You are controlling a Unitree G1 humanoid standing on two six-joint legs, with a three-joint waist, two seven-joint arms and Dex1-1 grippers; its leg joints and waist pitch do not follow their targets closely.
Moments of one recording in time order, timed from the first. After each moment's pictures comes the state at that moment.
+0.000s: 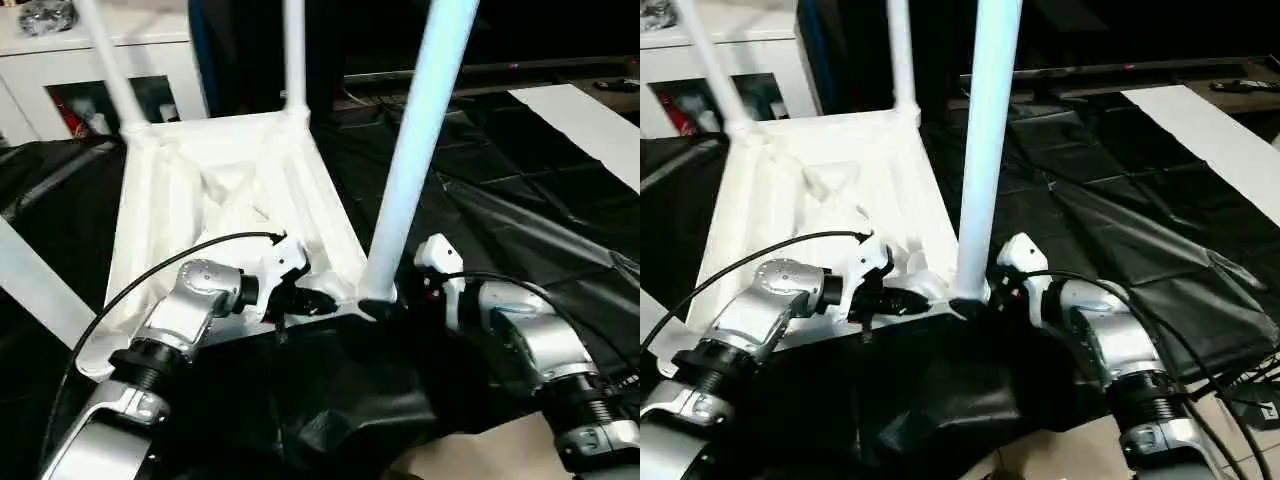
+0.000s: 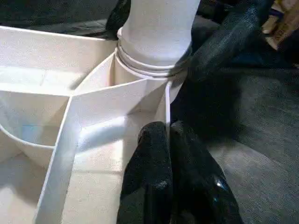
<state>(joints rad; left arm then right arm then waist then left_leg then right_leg) -0.54 0.32 -0.26 0.49 -0.06 0.24 -1.24 -0.42 -0.37 0.16 0.41 0.16 0.19 1.11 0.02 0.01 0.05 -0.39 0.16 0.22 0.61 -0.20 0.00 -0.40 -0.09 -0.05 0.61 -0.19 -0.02</state>
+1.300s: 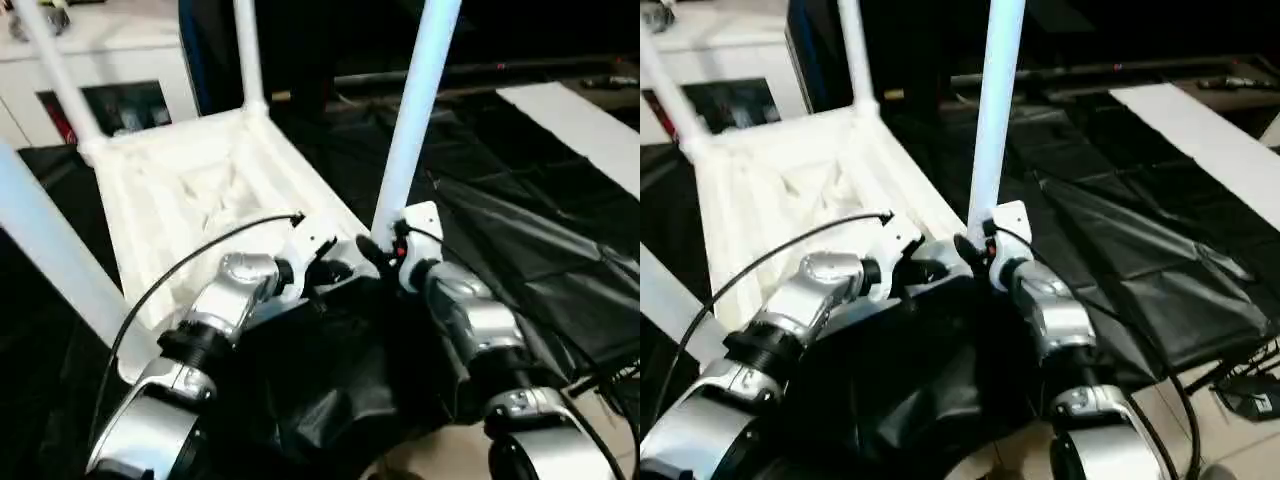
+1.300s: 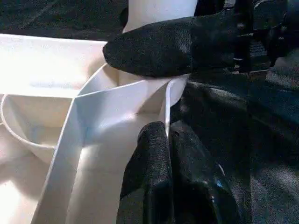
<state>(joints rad) -0.68 0.13 -0.20 0.69 0.02 0.26 -0.84 -0.58 -0.06 -0.02 0.67 0.09 0.20 0.42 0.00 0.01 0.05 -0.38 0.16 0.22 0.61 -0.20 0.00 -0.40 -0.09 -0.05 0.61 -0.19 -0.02</state>
